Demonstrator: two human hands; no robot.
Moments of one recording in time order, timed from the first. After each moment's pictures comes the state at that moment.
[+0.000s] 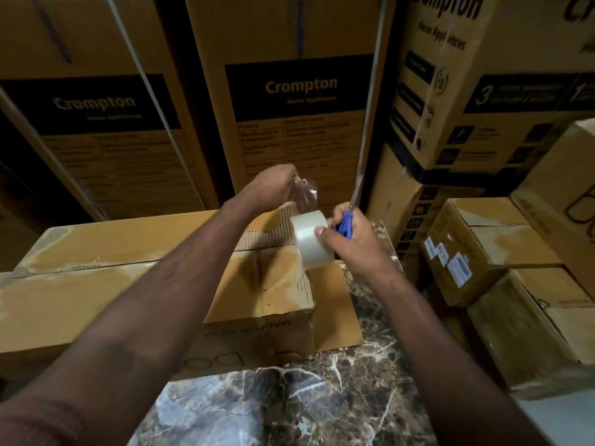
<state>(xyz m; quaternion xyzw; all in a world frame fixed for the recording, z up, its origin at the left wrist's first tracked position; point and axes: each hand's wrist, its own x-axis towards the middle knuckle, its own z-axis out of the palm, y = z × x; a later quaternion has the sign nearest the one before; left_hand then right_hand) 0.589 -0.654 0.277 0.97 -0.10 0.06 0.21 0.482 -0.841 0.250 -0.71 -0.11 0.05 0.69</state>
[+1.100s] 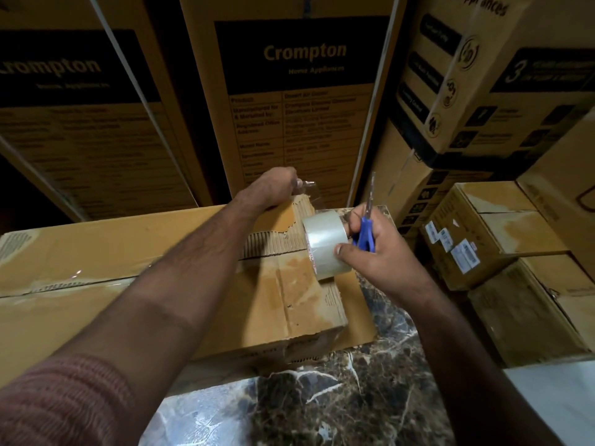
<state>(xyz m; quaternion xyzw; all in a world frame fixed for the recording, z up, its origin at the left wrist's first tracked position) 0.686 -0.617 0.202 0.97 -0.10 -0.06 0.21 0.485 -0.816 0.256 -0.76 -0.13 0.06 0.63</state>
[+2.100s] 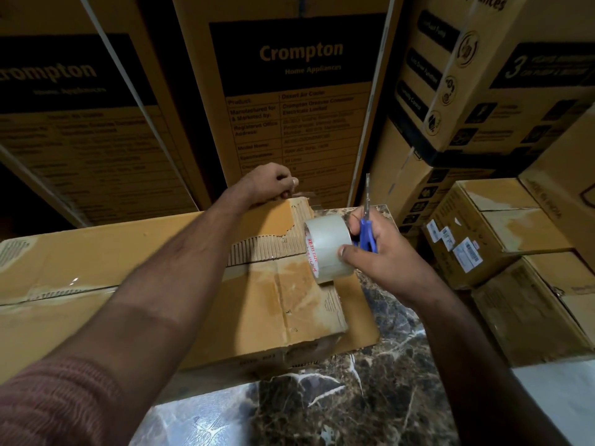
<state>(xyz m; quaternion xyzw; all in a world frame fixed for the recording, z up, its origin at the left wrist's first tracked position) 0.685 -0.599 0.208 0.93 -0.11 -0.11 0.34 0.494 -0.826 0.257 -0.77 -0.13 0.10 0.62</state>
